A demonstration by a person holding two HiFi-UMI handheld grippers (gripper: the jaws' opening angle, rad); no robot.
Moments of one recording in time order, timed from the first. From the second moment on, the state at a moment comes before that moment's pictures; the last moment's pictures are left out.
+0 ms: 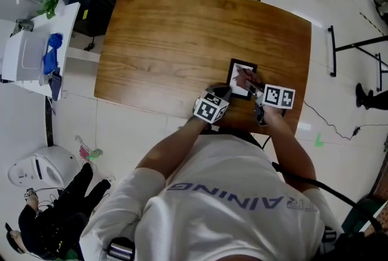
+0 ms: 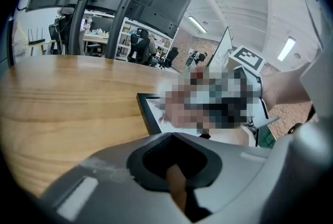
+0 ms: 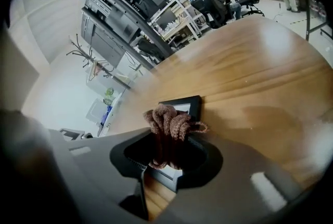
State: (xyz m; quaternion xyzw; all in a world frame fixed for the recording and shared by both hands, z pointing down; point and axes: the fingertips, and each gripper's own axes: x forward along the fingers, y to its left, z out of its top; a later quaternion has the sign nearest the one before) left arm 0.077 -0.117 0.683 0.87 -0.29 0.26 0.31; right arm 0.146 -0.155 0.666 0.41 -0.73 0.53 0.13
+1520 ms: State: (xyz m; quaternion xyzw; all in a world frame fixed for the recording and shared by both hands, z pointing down) left arm 0.086 -0.210 0.677 0.87 -0.27 0.27 0.30; right arm 0.166 -0.127 0.642 0.42 -0.74 0.52 0.11
